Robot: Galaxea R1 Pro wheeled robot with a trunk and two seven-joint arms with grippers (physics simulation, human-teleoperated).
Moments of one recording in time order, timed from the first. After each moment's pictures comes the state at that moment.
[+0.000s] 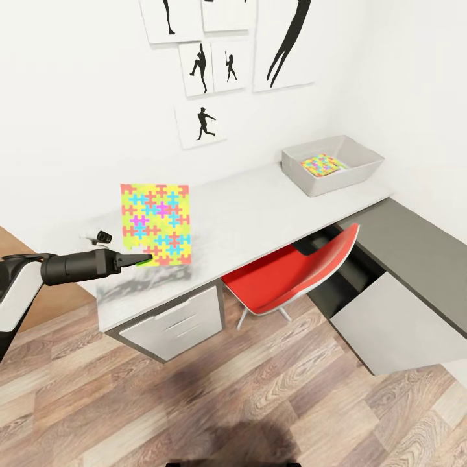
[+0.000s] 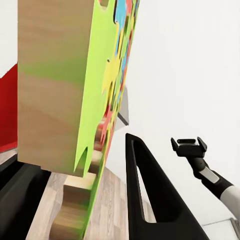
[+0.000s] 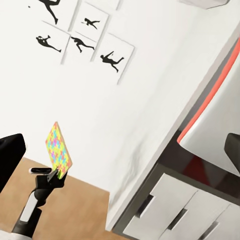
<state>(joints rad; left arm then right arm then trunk) -0.81 0.53 -0.10 -1.38 0.85 1.04 -1.02 0.07 -0.44 -0.81 -1.11 -0.91 0.66 1.55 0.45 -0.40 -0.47</state>
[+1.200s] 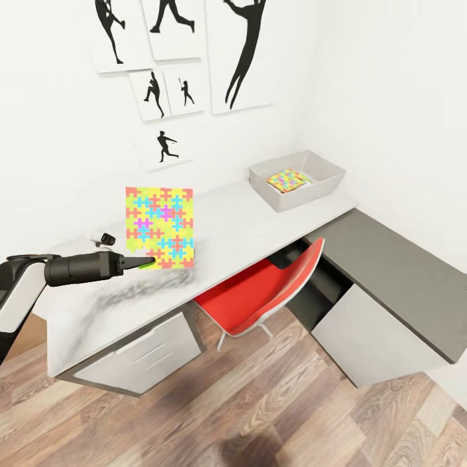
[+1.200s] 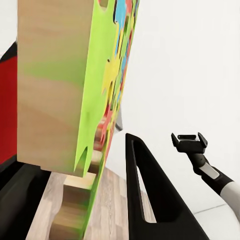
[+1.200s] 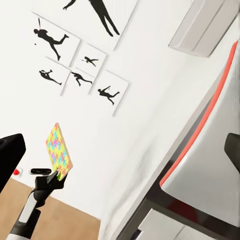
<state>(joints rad) -0.81 0.53 -0.13 -1.38 0.85 1.04 -1.02 0.07 -0.43 -0.82 -1.11 -0.91 0.65 1.55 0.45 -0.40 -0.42</state>
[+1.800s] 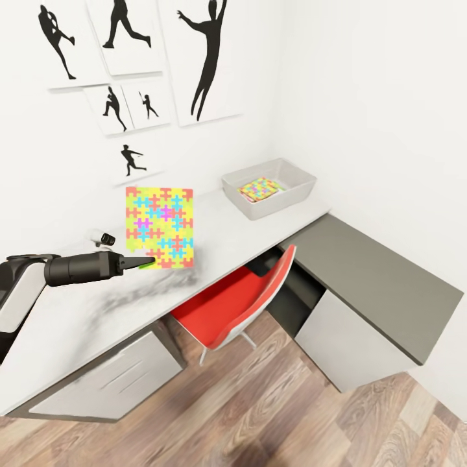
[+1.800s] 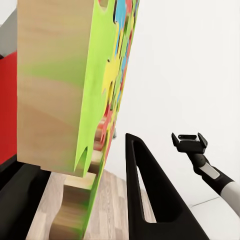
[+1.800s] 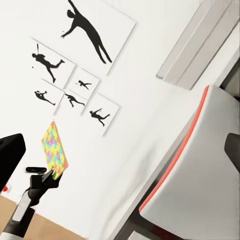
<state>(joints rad) -0.81 0.53 -0.12 -1.38 0.85 1.04 -1.02 0.07 -0.44 -0.82 -1.10 -0.91 0.62 1.55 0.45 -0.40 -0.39</state>
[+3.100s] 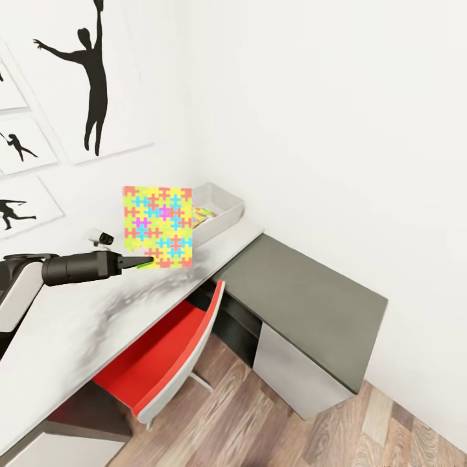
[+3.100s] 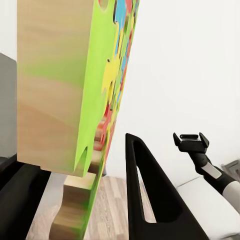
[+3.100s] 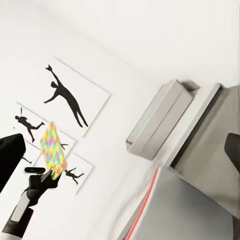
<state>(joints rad) -0.82 0.54 -0.12 -1.39 0.84 1.04 -1.02 0.07 -0.44 -0.82 -1.10 -0.91 0.61 1.55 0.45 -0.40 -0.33</state>
